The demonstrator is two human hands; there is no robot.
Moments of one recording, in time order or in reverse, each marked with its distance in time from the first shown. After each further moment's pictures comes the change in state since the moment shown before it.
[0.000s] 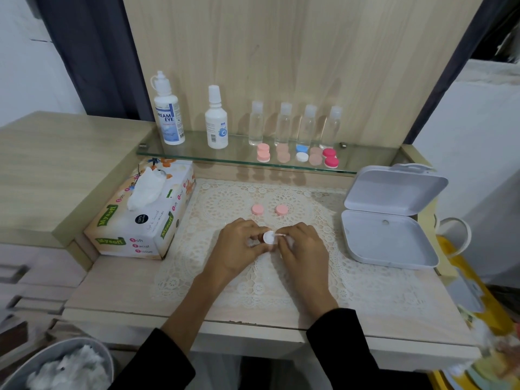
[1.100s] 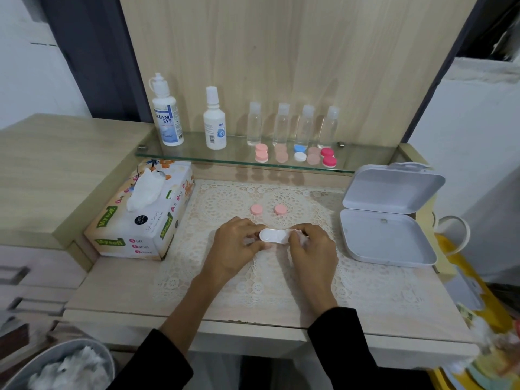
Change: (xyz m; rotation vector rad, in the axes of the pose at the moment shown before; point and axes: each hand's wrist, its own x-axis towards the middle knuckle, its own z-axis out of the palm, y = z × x) left_hand -0.001 -0.001 -0.001 0.019 0.050 0.005; right_hand 0.001 -0.002 -0.009 0.082 0.121 0.287
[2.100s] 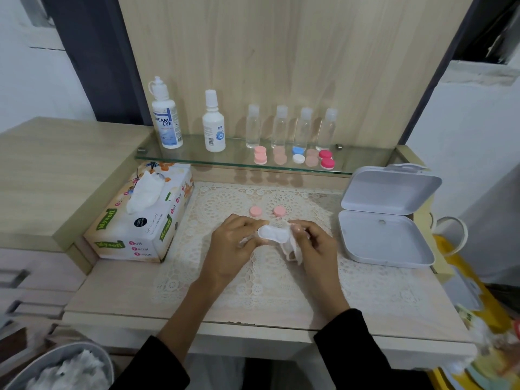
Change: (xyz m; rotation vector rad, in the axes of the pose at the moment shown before) left_hand -0.006 0.004 -0.004 -0.002 0.173 0.167; right_hand 0.000 -0.002 -0.009 1.092 -0.259 0.336
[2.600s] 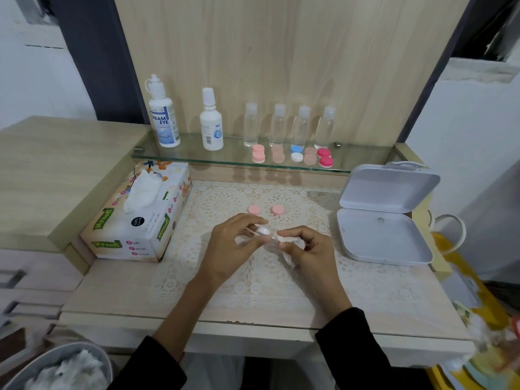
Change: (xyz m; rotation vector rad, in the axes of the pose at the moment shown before) left_hand 0.004 0.009 -0.004 -0.233 -0.073 -0.116; right_hand 0.002 0.001 -0.005 -0.087 -0.109 0.040
